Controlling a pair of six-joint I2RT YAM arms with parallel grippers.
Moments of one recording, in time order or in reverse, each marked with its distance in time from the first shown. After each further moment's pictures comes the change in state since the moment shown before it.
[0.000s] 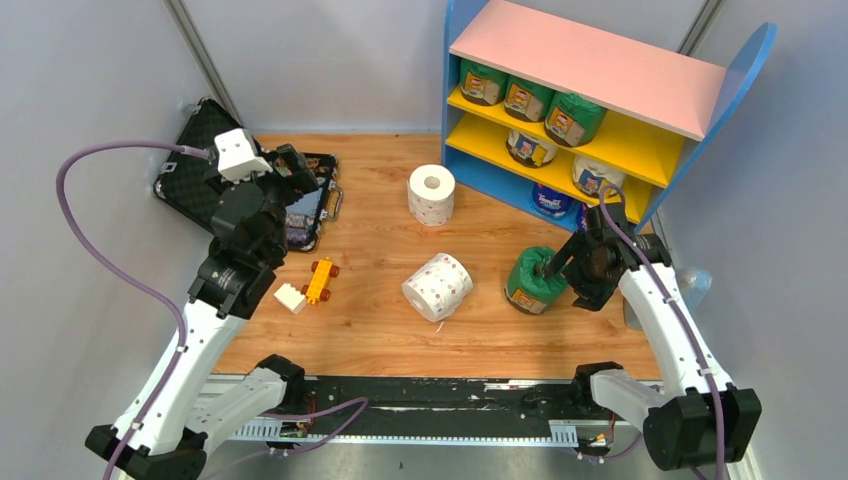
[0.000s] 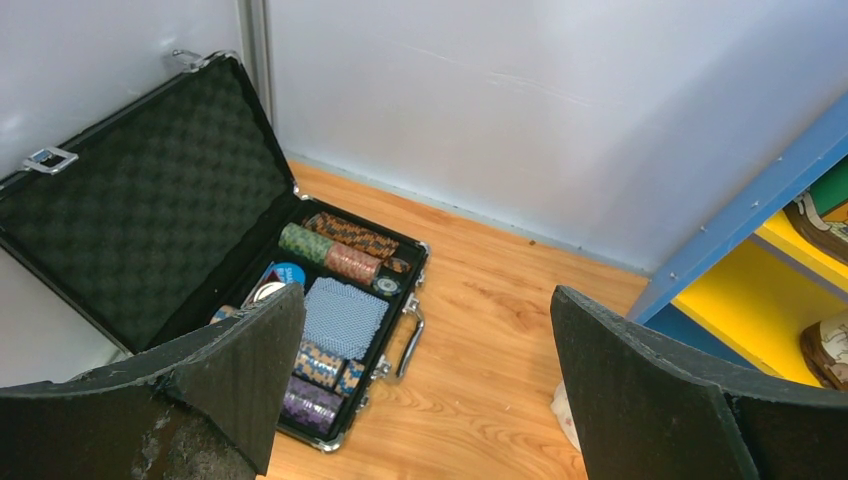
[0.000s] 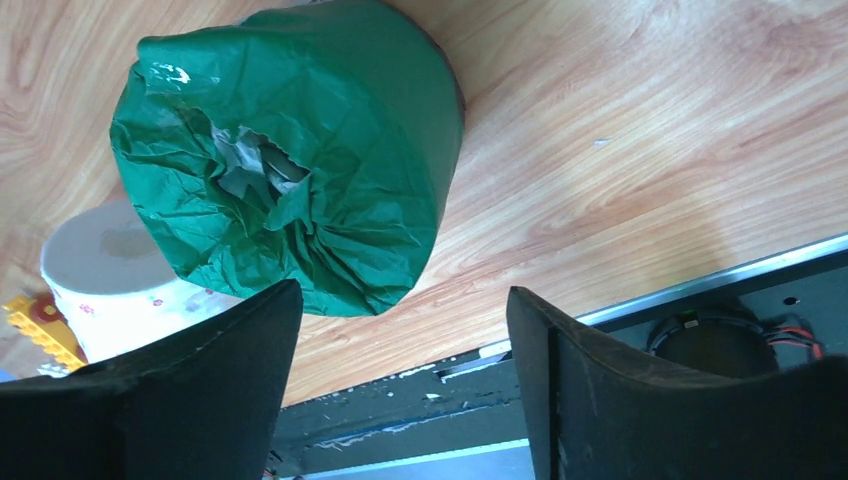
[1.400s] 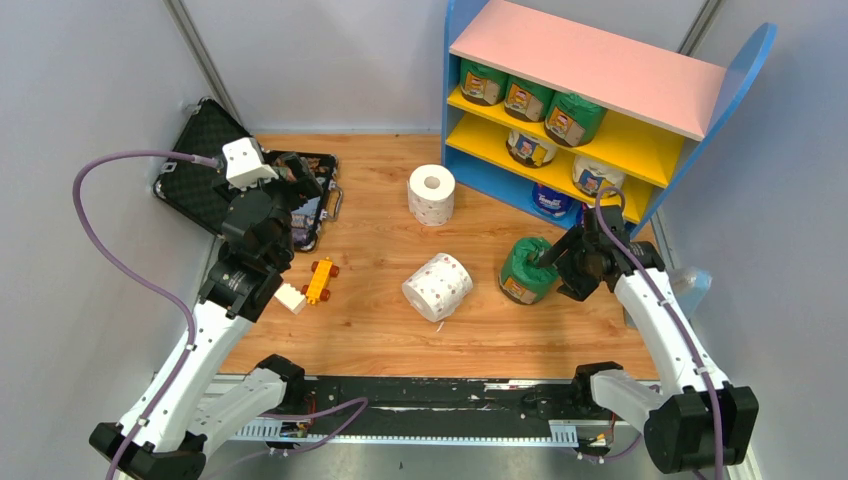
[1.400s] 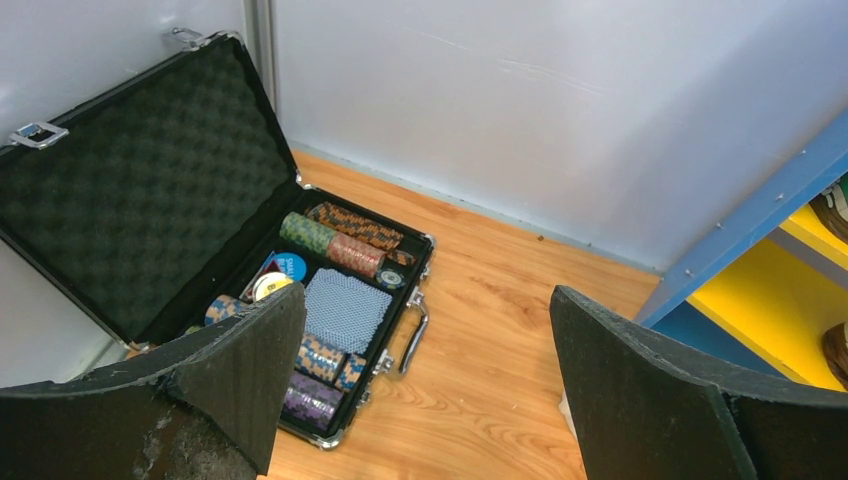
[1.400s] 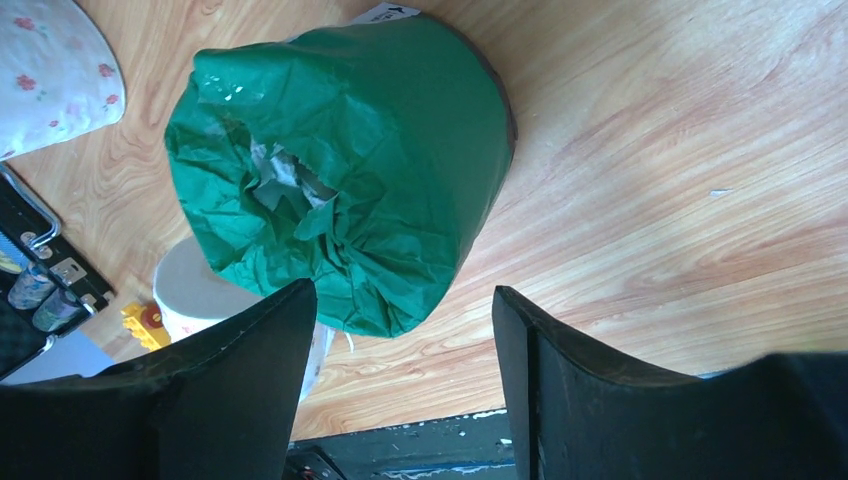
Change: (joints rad) left arm 0.000 -0.023 -0.105 0.082 -0.019 -0.007; right arm 0.005 -0.050 -0.102 0.215 -0.057 0.119
